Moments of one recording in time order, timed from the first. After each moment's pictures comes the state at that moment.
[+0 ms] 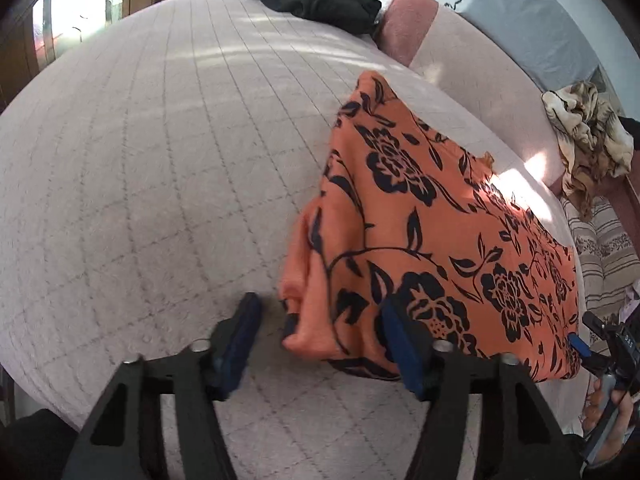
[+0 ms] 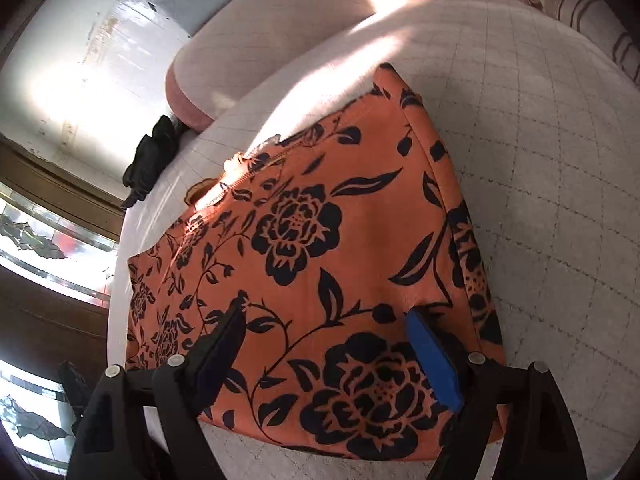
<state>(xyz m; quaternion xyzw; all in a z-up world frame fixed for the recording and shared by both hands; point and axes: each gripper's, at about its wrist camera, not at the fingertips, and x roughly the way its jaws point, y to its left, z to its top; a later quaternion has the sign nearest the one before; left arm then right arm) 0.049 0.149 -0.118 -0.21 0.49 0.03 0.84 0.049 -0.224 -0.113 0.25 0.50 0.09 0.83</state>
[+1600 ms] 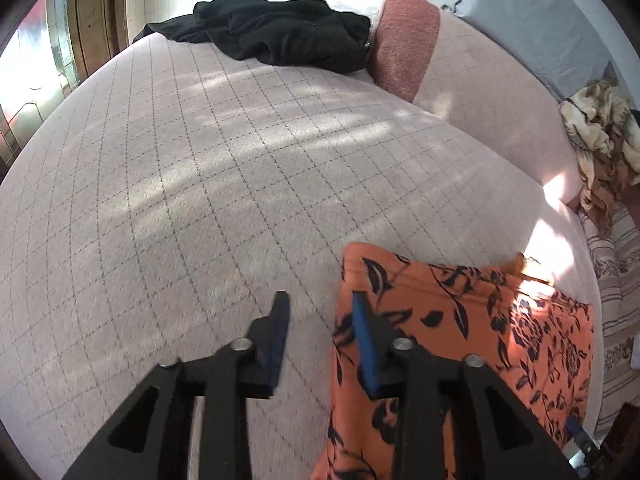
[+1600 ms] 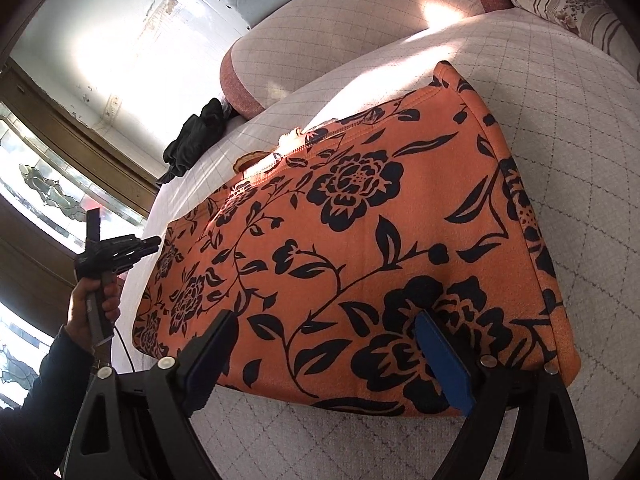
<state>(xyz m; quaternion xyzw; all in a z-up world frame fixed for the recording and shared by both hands) 0.193 0.180 -0.082 -0.15 0.49 0.01 0.86 0.020 -0.196 -0.127 0.22 0.46 0.17 0.84</state>
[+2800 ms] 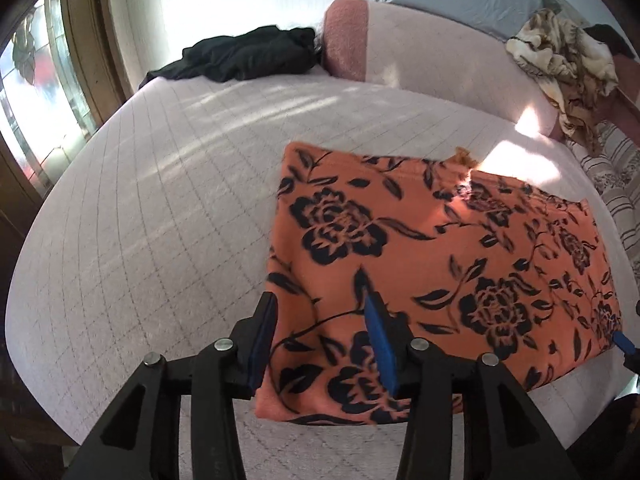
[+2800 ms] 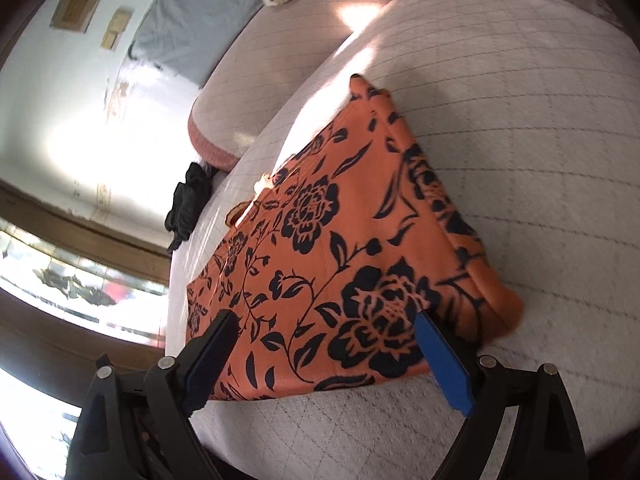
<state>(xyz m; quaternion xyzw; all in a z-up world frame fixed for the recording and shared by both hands) 0.080 0.084 -0.067 -0.03 0.46 0.02 0.89 -0.017 -0.257 -0.123 0.39 0.44 0.10 0.80</state>
